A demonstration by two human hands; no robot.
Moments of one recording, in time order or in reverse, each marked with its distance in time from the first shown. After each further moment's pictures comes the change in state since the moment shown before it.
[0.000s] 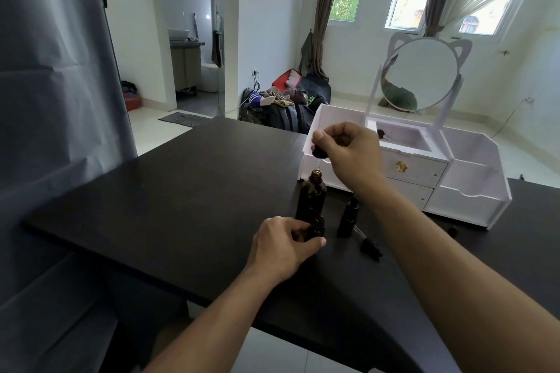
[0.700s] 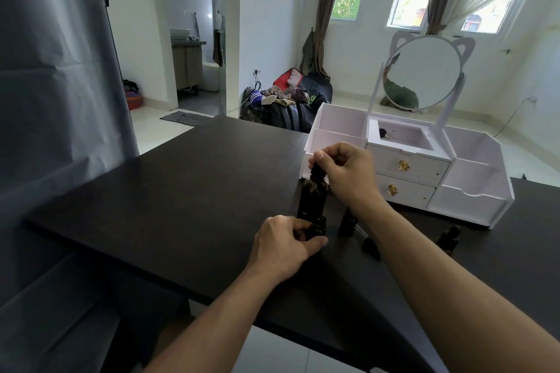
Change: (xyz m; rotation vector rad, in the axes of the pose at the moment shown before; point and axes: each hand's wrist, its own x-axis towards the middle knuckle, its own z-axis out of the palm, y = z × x) left_hand 0.000 0.000 0.000 -0.037 -0.019 -0.014; right_hand -0.016 0.023 0.009 0.033 -0.065 0.072
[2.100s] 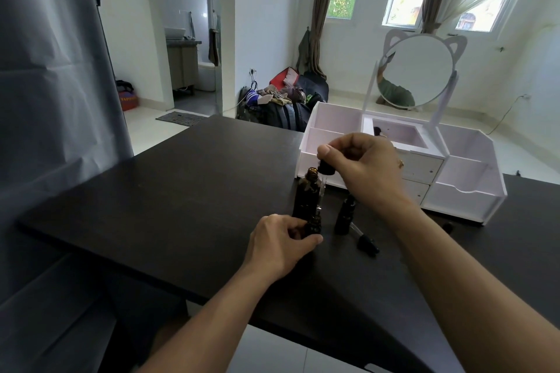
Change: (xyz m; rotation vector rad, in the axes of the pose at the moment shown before) left_hand -0.001 0.002 0.001 0.061 0.028 0.037; right_hand -0.025 -0.039 -0.035 -0.087 0.001 -0.104
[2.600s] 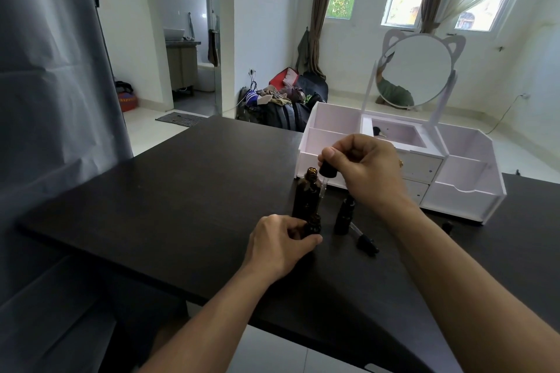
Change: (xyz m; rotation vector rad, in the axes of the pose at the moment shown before) left_hand 0.001 -0.002 0.001 0.006 0.011 0.013; right_hand -0.001 0.004 -0.002 0.042 -0.003 0.036
